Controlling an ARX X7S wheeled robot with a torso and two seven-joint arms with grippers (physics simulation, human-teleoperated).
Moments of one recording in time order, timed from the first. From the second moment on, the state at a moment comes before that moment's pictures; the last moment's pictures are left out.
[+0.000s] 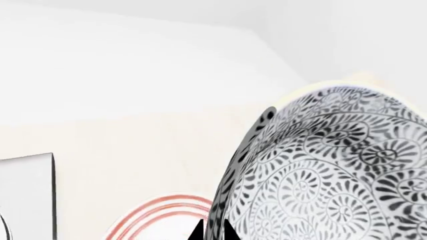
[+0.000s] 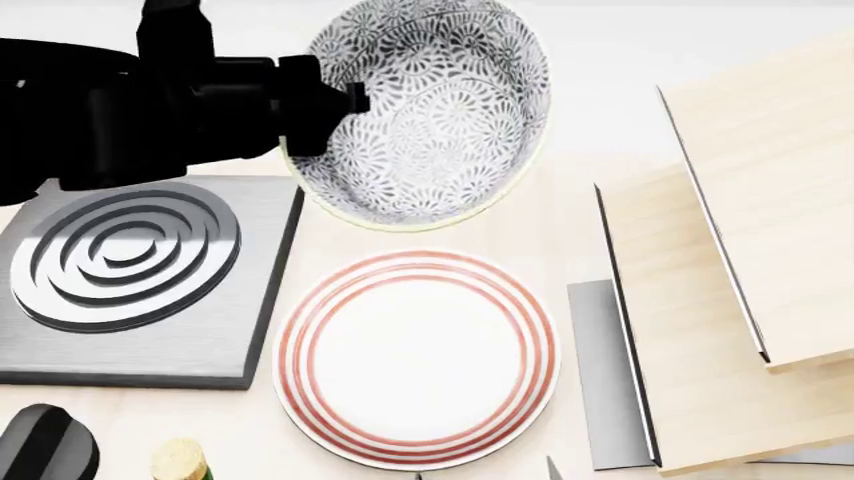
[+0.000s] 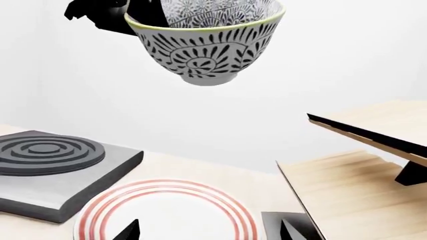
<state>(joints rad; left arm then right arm) -1.58 -0.06 0.50 -0.99 -0.90 -0.95 0.04 -0.03 0.38 -0.57 -0.30 0.05 -0.04 0.53</state>
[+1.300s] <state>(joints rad) -1.48 -0.10 0.64 -0.90 -0.85 -0.91 0.10 -0.02 0.38 -0.59 -0.29 0.04 -0.04 0.54</state>
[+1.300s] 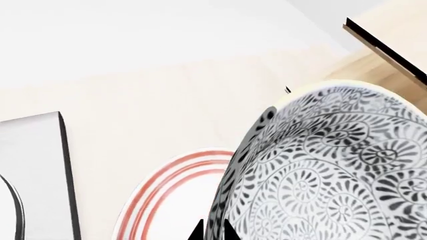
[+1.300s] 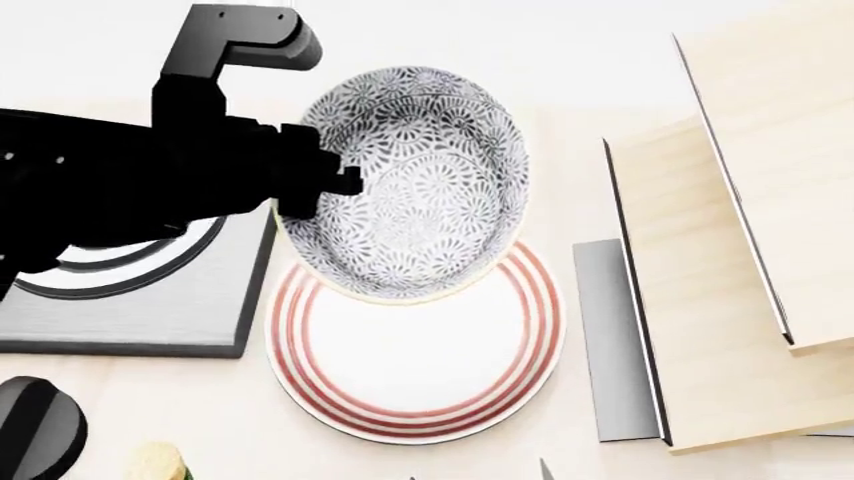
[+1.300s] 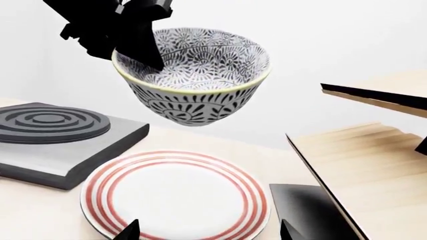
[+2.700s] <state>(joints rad) -1.45 -0.08 0.70 -0.94 -0.83 -0.82 0.14 -0.02 0.38 -0.60 -0.28 0.05 -0.04 0.55</state>
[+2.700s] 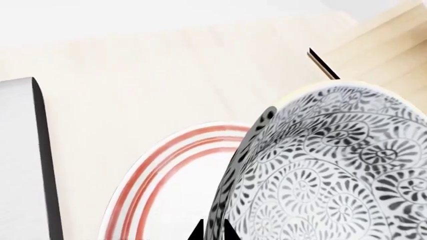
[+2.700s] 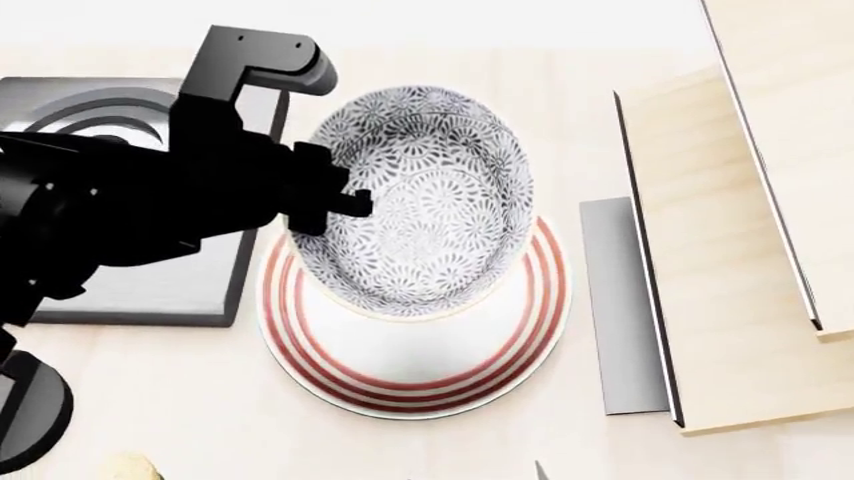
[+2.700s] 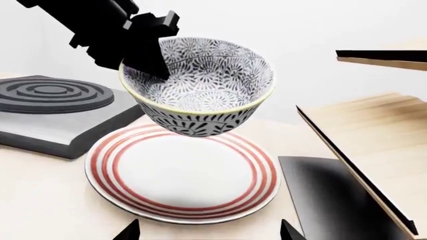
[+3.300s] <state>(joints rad) -1.43 -0.09 0.74 -0.94 -0.82 -0.82 0.15 -0.01 0.39 -0.61 -0.27 0.05 -0.05 0.55</state>
